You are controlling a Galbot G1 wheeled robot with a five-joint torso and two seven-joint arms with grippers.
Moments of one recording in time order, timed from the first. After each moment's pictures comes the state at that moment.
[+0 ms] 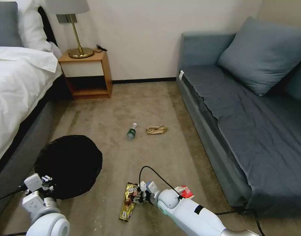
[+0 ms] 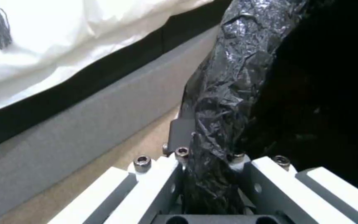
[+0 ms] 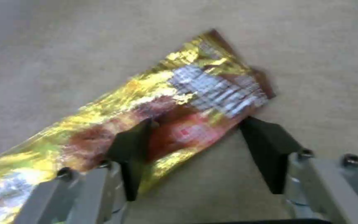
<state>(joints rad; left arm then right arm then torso) 1.66 -1.27 -0.72 -2.04 -0.48 0.10 -0.67 -0.79 1.39 -0.50 1.00 0.42 -0.29 -0.17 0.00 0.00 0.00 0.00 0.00</state>
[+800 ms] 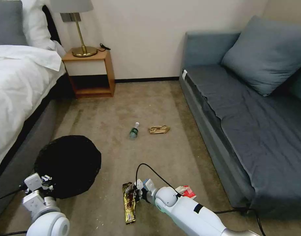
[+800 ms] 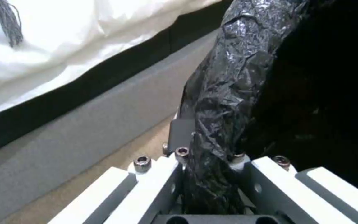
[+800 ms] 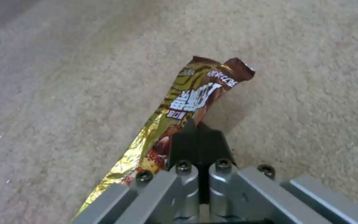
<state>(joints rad) 1.65 -1.26 -0.71 -2.02 -0.47 0.09 -0.67 -0.79 1.39 -0.48 1.06 0.41 -0.28 -0.18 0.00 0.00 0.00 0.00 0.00</state>
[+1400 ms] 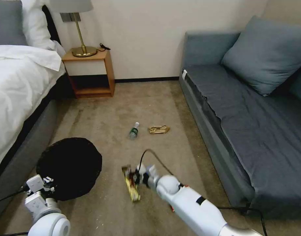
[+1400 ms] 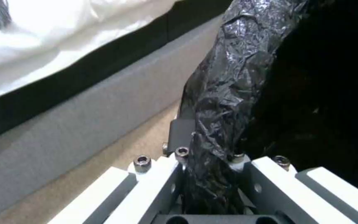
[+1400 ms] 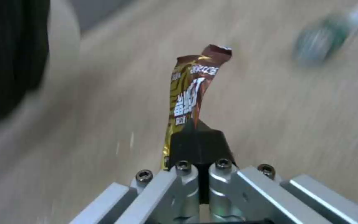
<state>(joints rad) 1.65 -1.25 -0.69 -1.99 -0.48 0.08 -0.67 -0.75 1.41 -0.25 1.18 0.44 -0.22 -0.18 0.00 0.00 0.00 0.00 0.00</state>
